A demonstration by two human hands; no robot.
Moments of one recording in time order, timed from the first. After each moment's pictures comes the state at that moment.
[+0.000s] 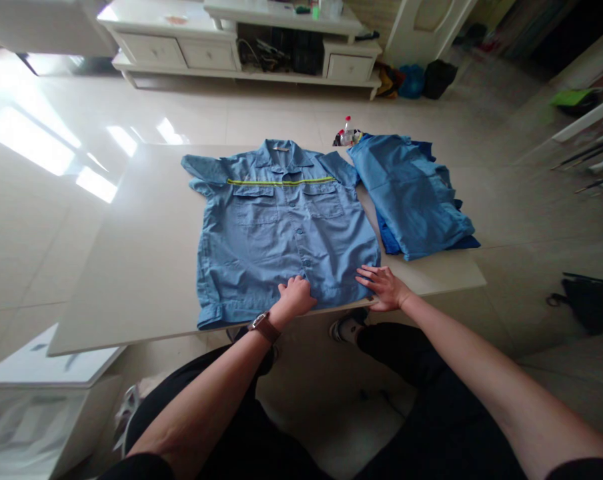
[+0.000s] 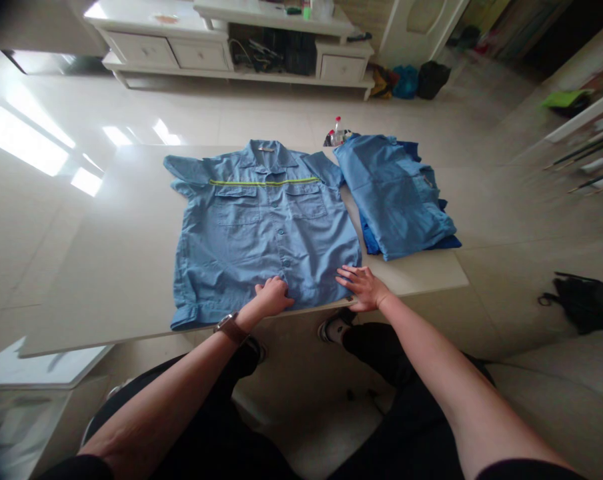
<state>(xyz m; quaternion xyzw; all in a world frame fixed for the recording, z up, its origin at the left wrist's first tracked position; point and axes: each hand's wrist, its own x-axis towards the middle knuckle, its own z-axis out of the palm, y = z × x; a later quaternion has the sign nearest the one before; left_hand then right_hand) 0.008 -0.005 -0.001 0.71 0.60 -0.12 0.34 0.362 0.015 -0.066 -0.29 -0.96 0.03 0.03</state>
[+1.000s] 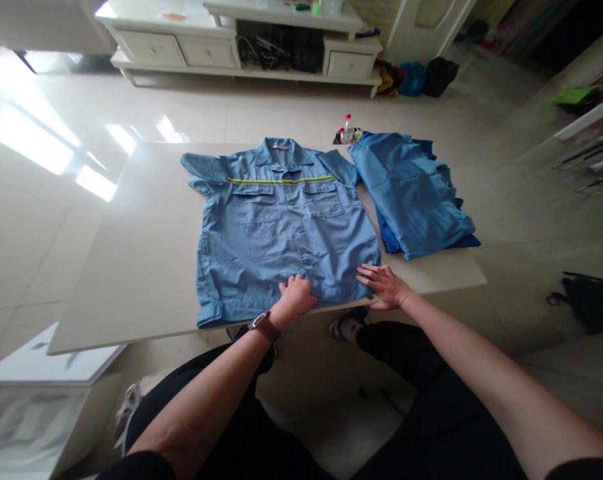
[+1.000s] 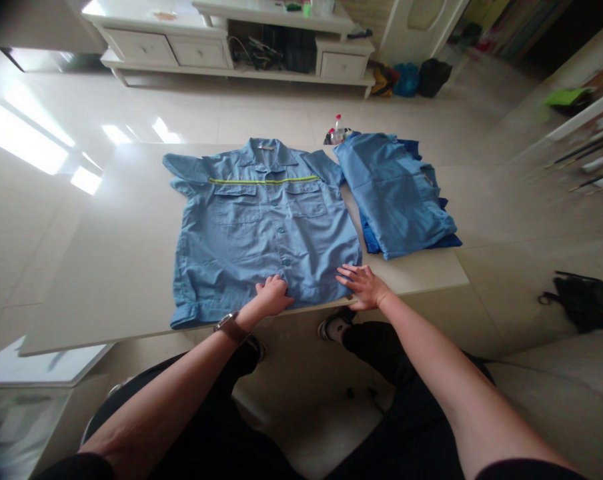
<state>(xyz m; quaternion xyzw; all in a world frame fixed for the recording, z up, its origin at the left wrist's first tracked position) 0.009 -0.009 -0.010 0.72 0.60 -0.11 0.32 0.361 0.014 -0.067 -0.29 -0.96 0.02 0.03</state>
